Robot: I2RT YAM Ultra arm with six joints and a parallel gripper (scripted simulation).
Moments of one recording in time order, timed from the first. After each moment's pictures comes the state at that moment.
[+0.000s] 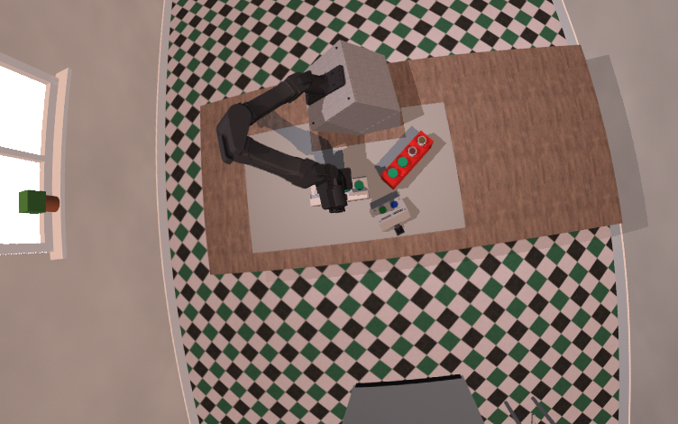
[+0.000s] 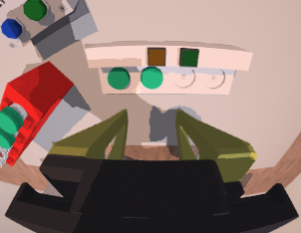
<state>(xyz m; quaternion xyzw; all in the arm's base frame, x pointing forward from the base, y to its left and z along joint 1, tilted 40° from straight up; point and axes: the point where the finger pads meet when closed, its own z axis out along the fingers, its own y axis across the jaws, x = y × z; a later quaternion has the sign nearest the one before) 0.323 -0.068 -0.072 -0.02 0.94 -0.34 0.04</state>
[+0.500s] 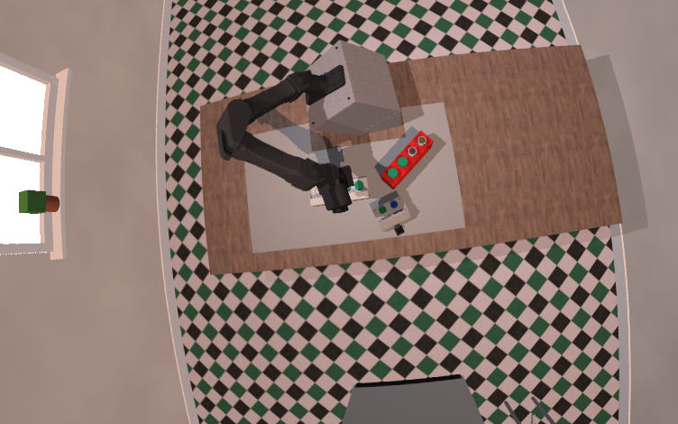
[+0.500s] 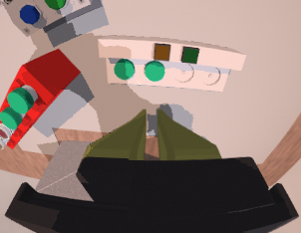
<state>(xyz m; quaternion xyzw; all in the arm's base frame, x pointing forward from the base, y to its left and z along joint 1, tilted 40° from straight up) 0.322 -0.046 -0.055 -0.05 0.94 -0.34 0.02</state>
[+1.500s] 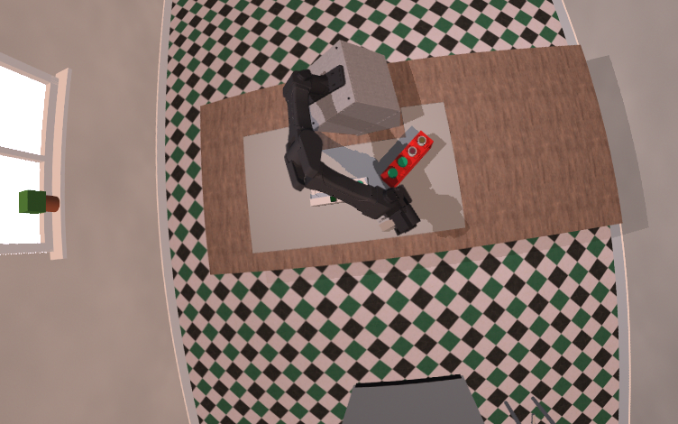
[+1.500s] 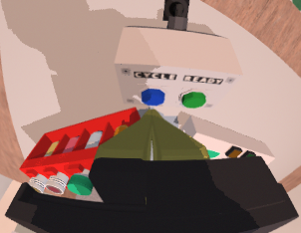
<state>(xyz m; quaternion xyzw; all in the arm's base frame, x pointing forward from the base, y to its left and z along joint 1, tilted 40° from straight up) 0.411 0.052 -0.199 -0.20 0.92 -0.34 -0.03</state>
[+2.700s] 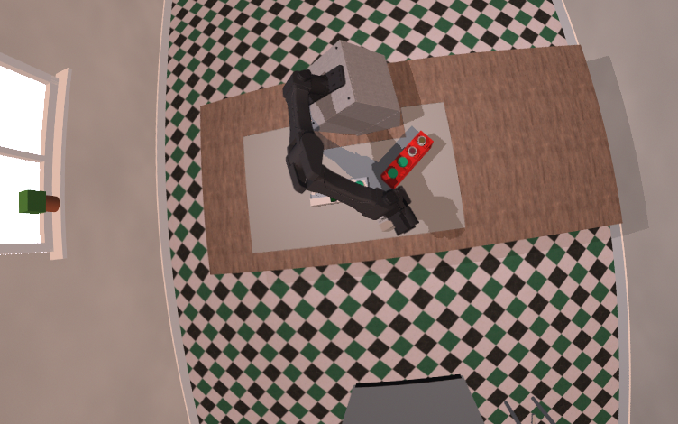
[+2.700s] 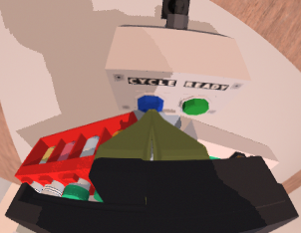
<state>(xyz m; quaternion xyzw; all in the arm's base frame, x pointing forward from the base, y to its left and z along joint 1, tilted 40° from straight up) 0.412 0.040 -0.210 -0.19 0.92 -0.34 -0.04</state>
